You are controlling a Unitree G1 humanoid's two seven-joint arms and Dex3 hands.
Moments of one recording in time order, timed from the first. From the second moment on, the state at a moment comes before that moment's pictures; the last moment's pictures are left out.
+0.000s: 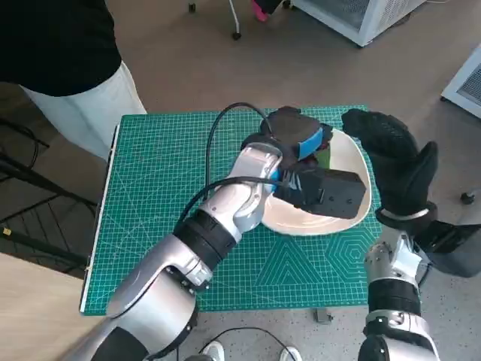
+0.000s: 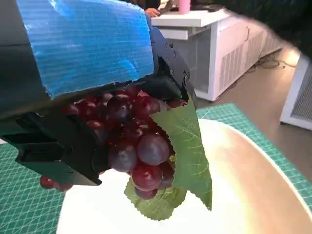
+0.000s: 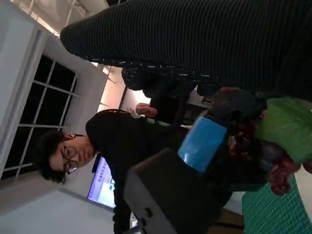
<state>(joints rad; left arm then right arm) -1.26 -0.02 -0.57 1.02 0.74 0.18 -0.16 -0.78 -0.15 -0.34 0.93 0.47 -0.84 0.85</state>
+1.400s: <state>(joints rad) -1.30 -0.03 -0.45 1.18 0.54 0.07 -0.36 -0.78 -0.15 -0.32 0.93 0.46 -0.85 0.81</state>
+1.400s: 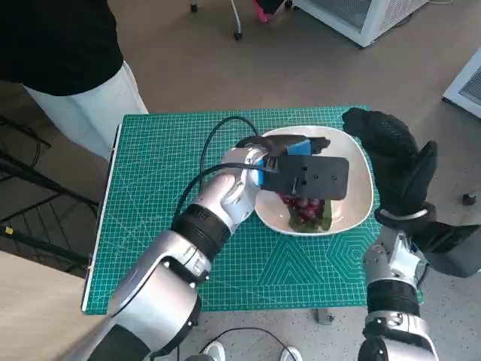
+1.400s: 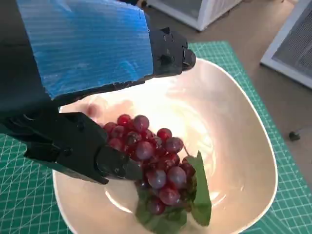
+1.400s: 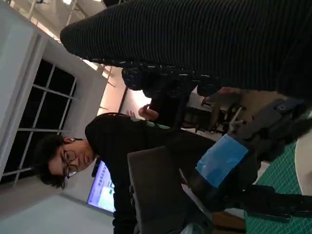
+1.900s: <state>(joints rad) -1.29 0.01 -0.44 1.16 0.54 -0.02 -0.25 -0.78 -0.15 -0.31 0.93 0.46 -0.85 0.81</state>
